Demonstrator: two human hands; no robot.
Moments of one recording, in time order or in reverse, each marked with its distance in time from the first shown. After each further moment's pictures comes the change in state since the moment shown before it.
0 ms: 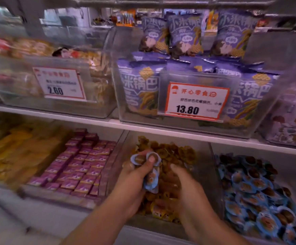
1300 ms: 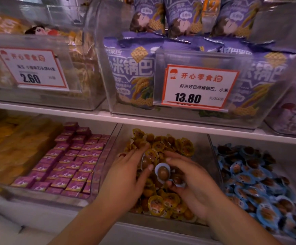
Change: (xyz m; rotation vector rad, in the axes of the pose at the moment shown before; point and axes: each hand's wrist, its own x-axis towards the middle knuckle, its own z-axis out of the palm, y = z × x) left_hand 0.005 0.003 -0.036 1.365 -0.049 0.622; right_hand 0.027 -0.011 -0.016 0.128 -0.016 0.051
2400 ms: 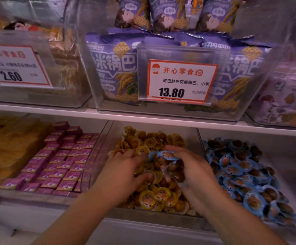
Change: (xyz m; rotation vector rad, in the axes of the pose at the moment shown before) left_hand 0.018 -0.007 0.012 0.325 -0.337 0.017; right_hand -0.006 -0.006 -0.016 -0.034 0.065 -0.197
